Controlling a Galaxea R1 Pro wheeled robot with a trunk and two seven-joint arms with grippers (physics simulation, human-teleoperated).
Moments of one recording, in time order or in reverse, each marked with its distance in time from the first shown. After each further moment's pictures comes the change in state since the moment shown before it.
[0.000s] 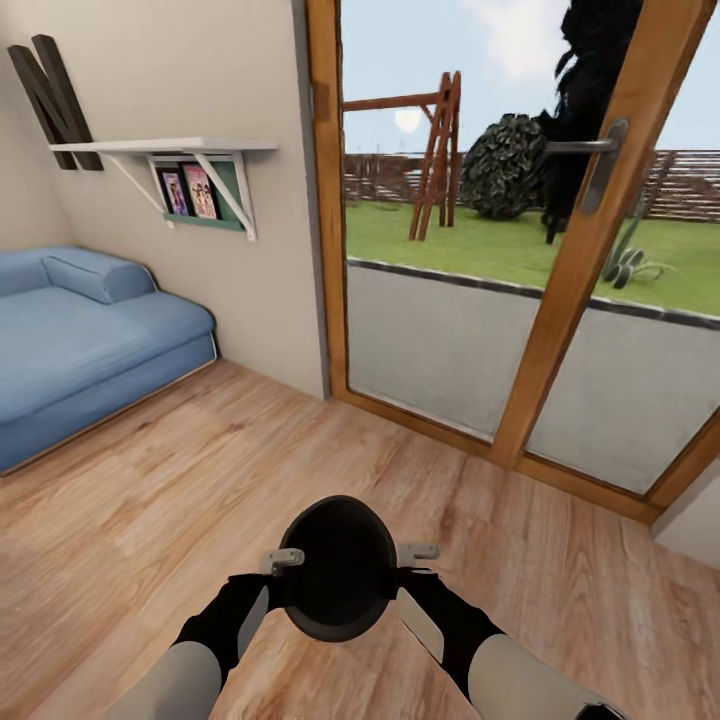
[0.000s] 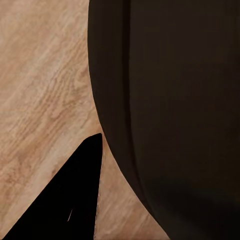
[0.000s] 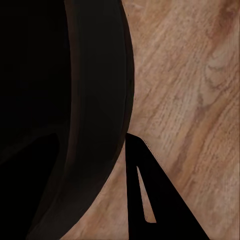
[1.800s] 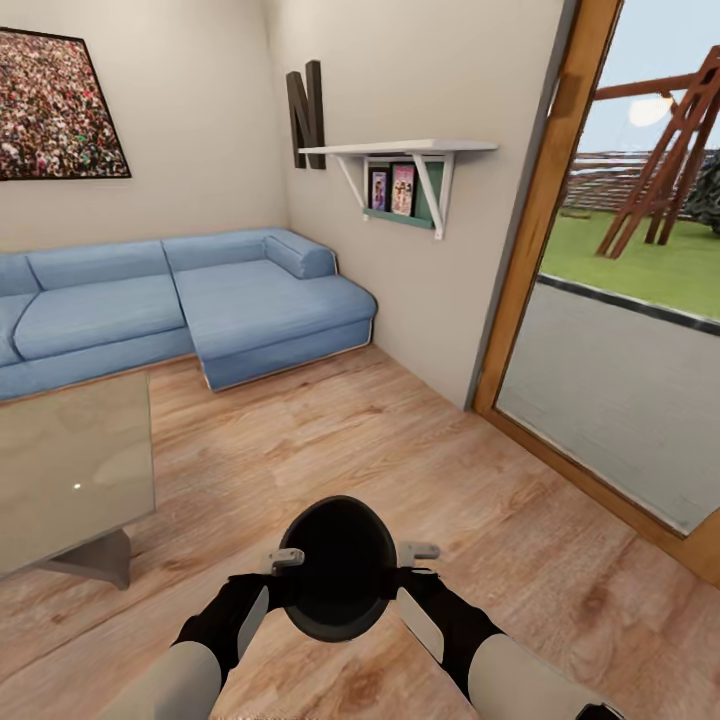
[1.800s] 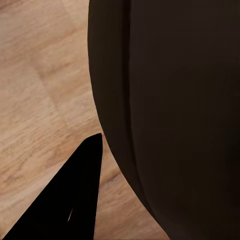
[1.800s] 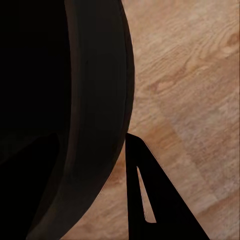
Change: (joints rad) left arm 0.000 0.000 0.000 0.000 0.000 0.001 0.000; right arm 0.000 0.000 0.000 0.000 0.000 0.001 0.000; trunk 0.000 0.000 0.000
